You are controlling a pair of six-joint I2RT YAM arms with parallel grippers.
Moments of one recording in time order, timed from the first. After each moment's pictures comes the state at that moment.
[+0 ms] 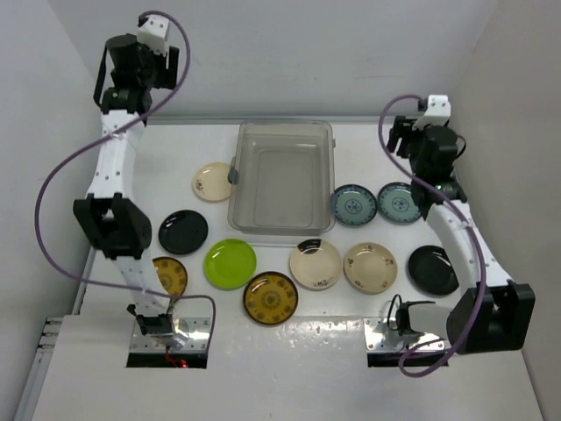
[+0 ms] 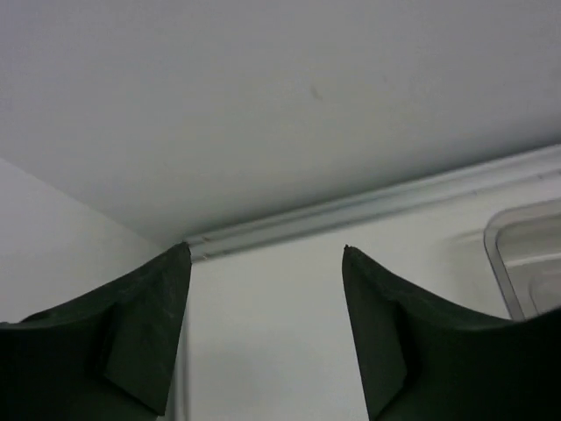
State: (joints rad) left arm 0.03 1.83 1.99 -0.25 0.00 0.29; right arm 0.05 1.22 0.94 0.17 0.17 -0.01
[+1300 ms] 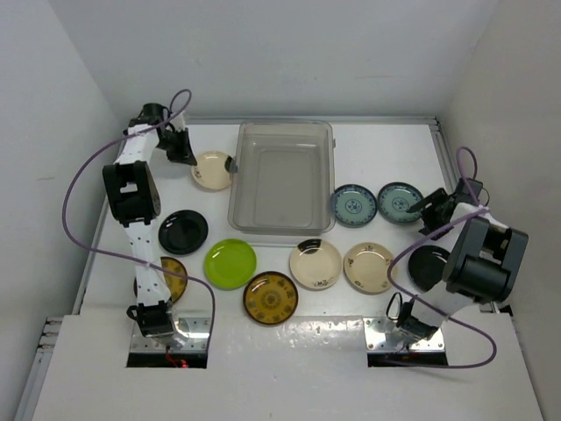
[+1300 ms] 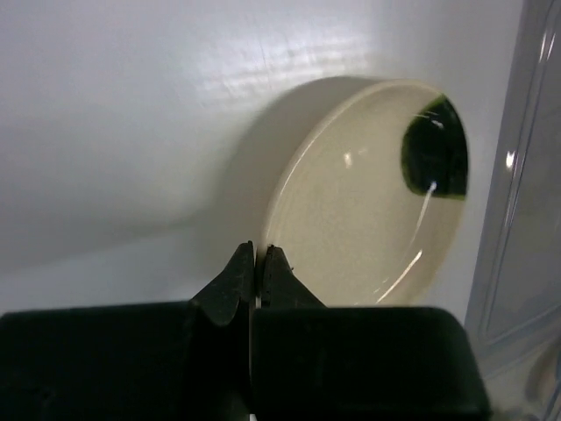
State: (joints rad) left arm 0.16 2.44 2.13 -0.85 0.50 0.08; right arm -0.48 1.54 0.76 -0.24 -0.24 0.59
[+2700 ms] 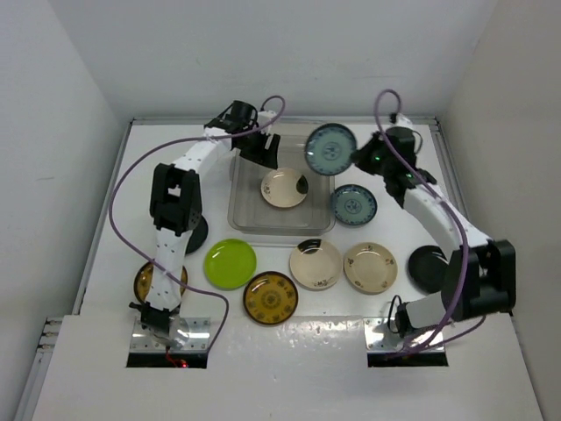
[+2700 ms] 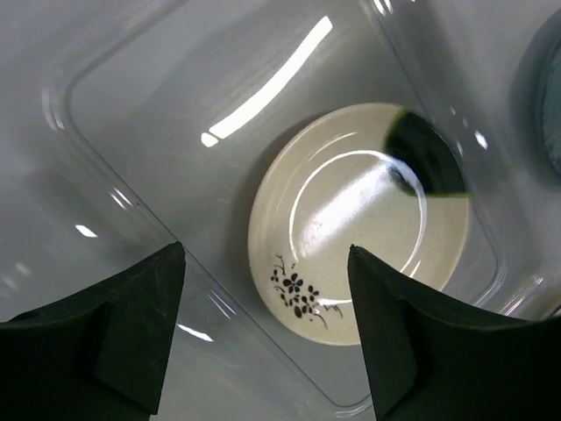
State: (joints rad) left arm -0.31 2.34 2.07 -0.66 0.43 0.10; right arm 0.12 1.40 0.97 -0.03 0.00 0.60
